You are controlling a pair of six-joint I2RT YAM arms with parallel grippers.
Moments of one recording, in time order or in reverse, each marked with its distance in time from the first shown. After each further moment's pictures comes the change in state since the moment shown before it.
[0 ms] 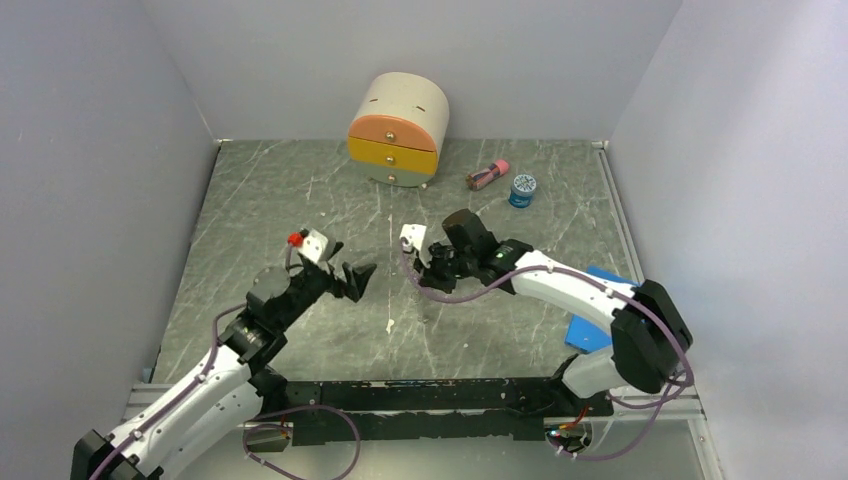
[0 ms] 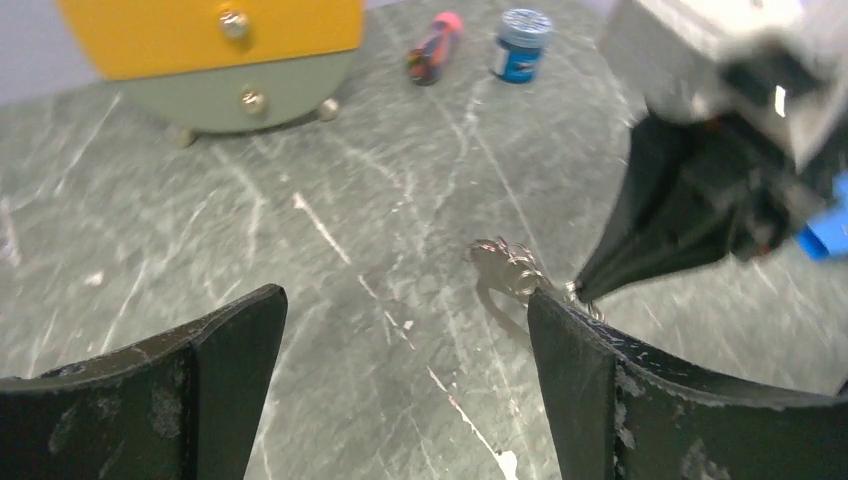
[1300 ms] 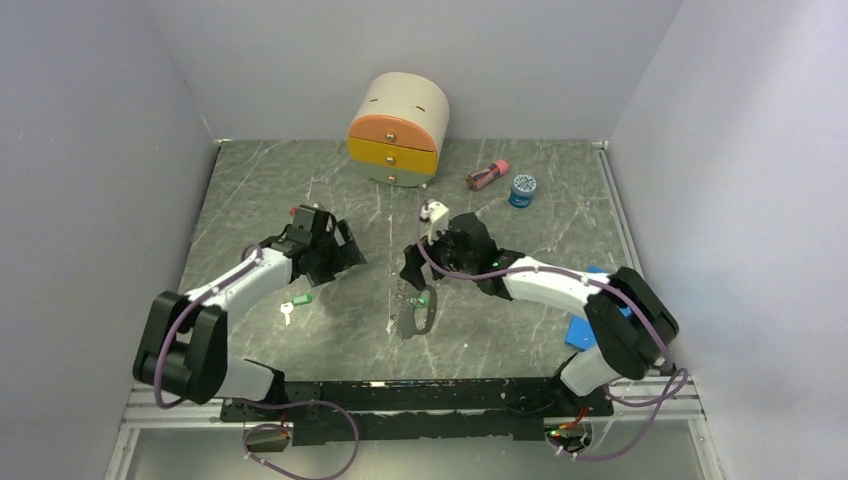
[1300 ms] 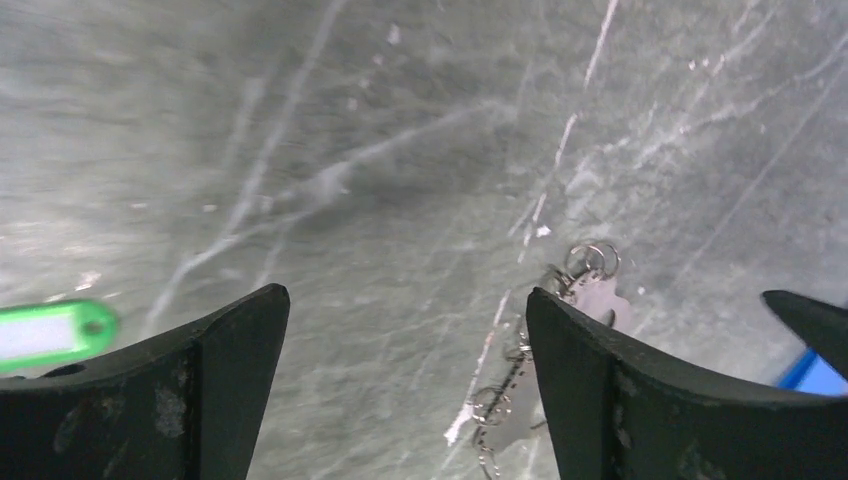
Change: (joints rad) left arm 0.248 0.751 0.483 -0.665 -0.119 -0.681; right arm -0.011 0.166 -0.062 0.410 0.189 0.470
